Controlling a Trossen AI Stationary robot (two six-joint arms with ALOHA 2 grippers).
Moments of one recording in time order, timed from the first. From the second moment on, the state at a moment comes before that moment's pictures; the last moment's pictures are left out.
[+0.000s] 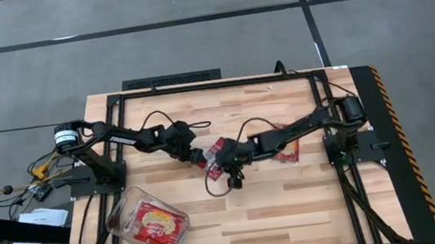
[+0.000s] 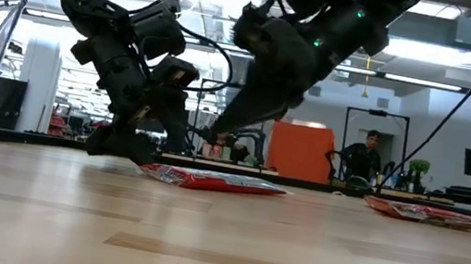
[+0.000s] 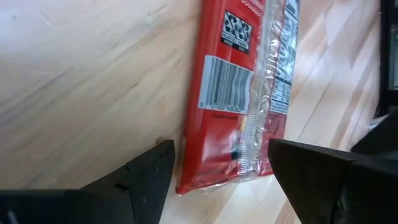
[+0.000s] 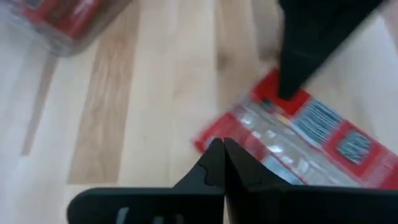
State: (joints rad) left arm 0.25 1.62 0.60 0.18 0.35 -0.92; right arm 0.09 1.89 1.16 -0.04 0.01 0.14
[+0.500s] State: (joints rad) left arm 0.24 1.62 0.59 0.21 0.33 -0.98; right arm 0.08 2.02 1.15 0.06 0.00 0.15
